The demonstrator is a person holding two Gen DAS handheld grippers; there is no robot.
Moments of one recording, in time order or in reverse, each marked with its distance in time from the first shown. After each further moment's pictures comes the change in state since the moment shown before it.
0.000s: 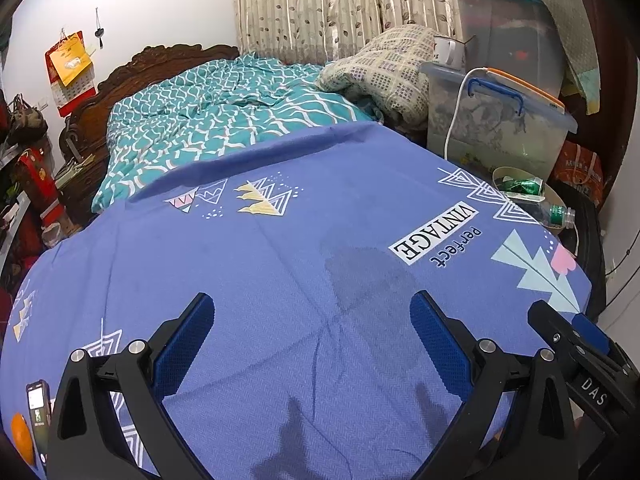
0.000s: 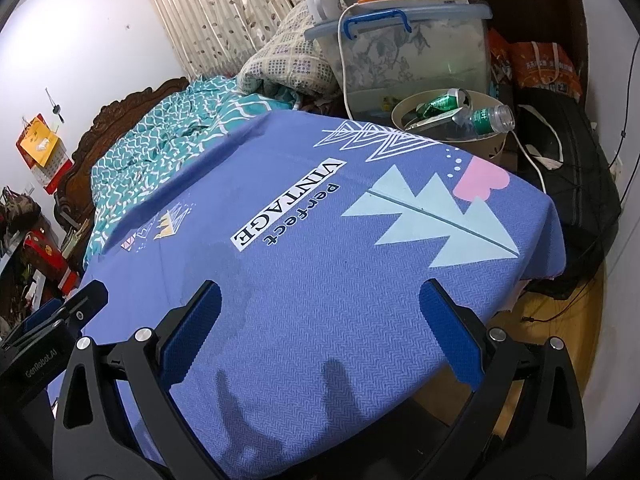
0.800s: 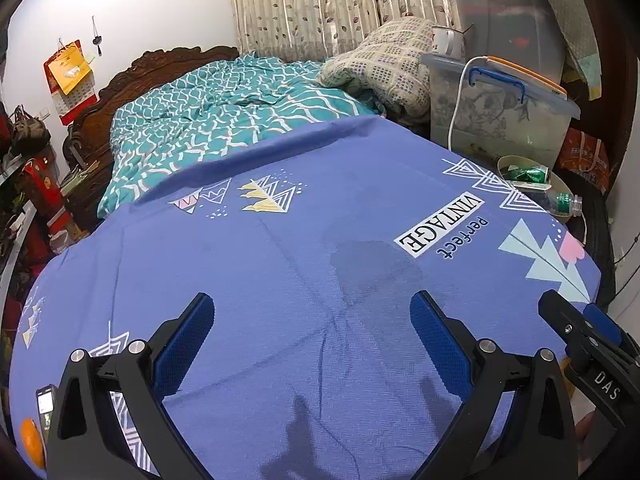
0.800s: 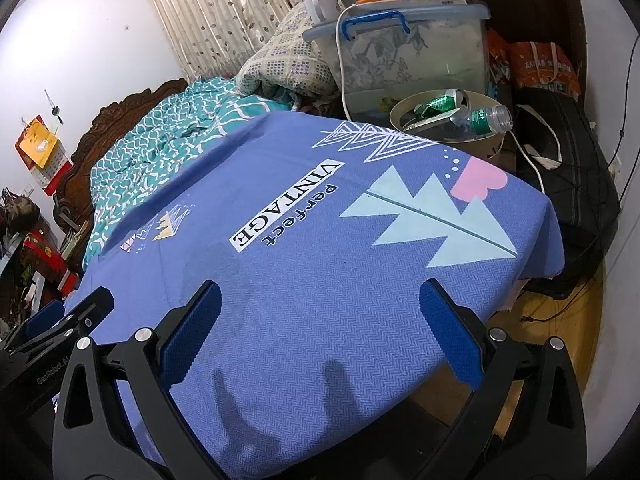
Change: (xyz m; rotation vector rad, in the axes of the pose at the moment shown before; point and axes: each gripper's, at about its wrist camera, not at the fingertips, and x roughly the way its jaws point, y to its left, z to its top) left arm 0.003 -0.006 -0.002 0.036 0.011 0.030; right arm 0.000 -0.001 0.000 0.005 -0.001 -0.004
